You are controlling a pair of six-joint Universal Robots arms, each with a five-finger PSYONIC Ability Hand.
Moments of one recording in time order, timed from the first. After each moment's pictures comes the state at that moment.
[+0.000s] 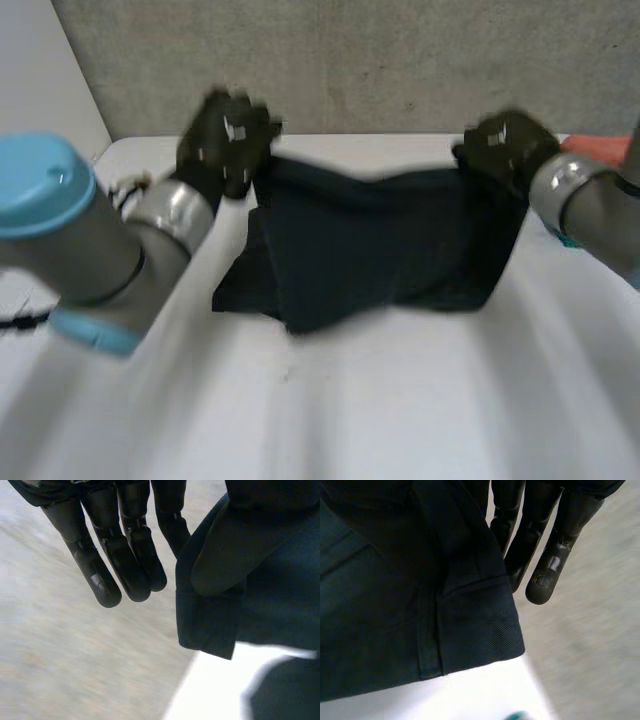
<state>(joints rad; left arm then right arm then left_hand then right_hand) 4.22 -1.95 -1.40 3.57 -1.41 3.77 1.87 -1.12 1.12 0.14 1.32 2.39 1.13 1.17 1.16 1.17 0.97 0.98 1.18 1.19 1.19 0.98</state>
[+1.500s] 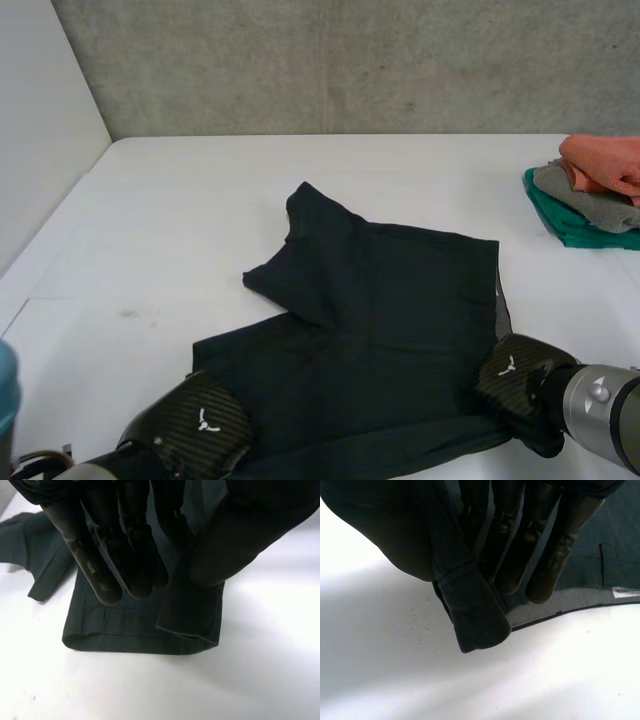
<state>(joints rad) 4.06 -1.50 -1.97 2.77 -1.51 3.83 1.89 -1.44 1.81 0.56 1.41 2.13 1.13 1.20 1.19 1.20 1.01 0.98 1.18 1.19 1.19 0.99</state>
